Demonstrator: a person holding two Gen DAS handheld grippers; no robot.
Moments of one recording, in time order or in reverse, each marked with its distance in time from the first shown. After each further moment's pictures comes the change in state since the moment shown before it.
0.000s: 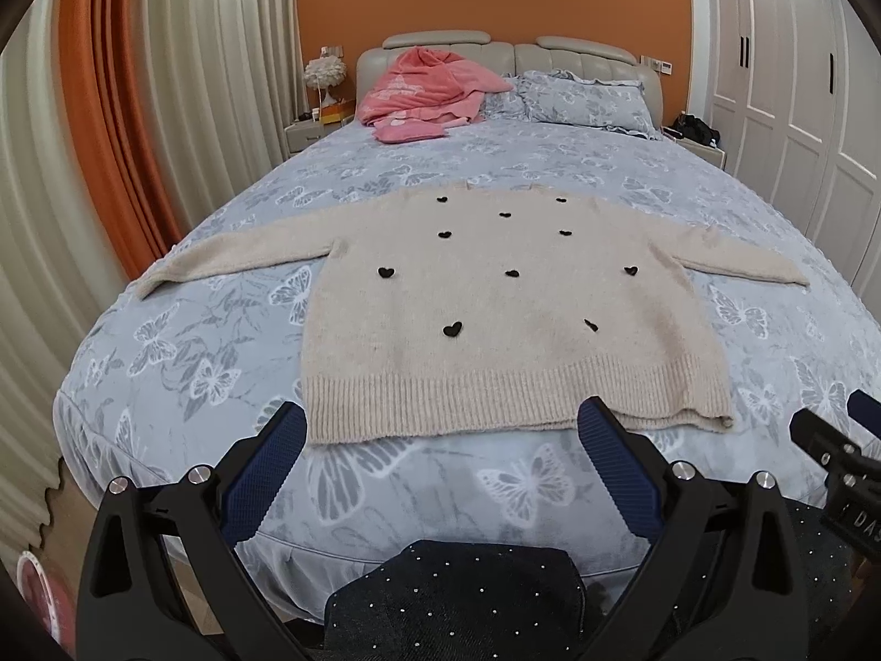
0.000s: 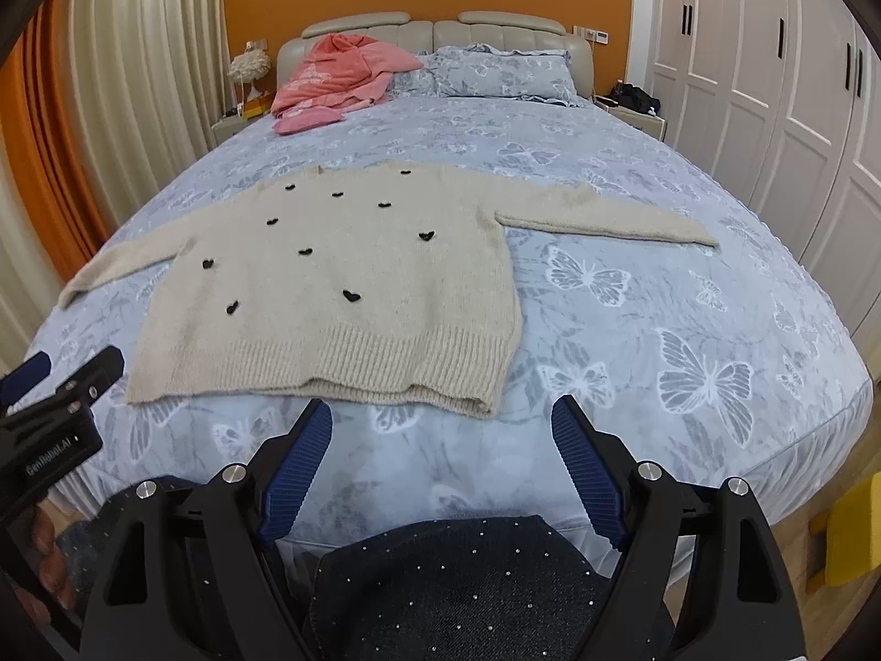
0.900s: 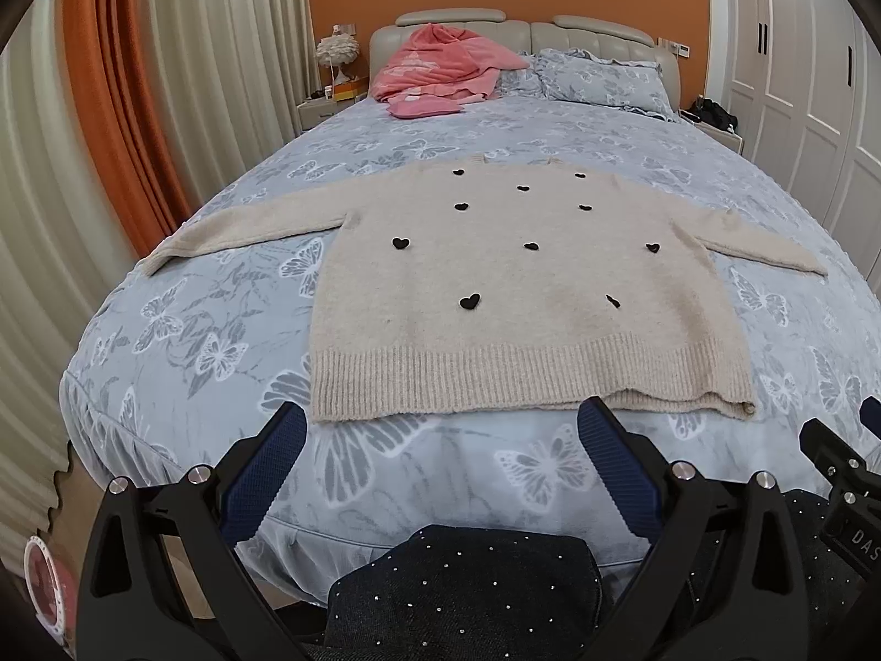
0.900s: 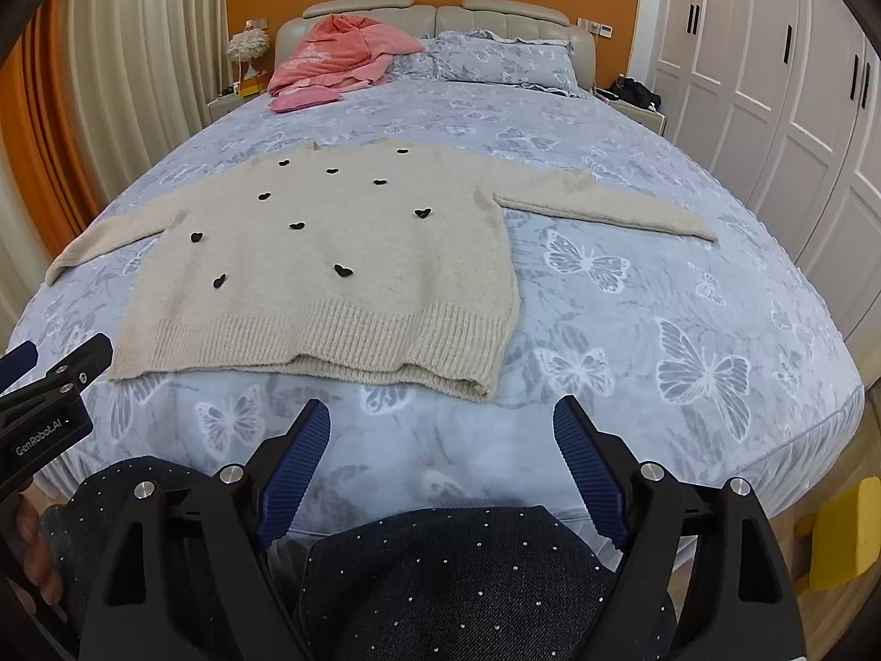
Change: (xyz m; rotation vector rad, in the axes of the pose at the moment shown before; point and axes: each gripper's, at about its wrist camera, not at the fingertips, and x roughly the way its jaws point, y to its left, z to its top) left arm 0.013 0.003 -0.007 -0.010 0.053 0.036; right arm 0.010 0.007 -0.007 -0.029 0.037 -0.030
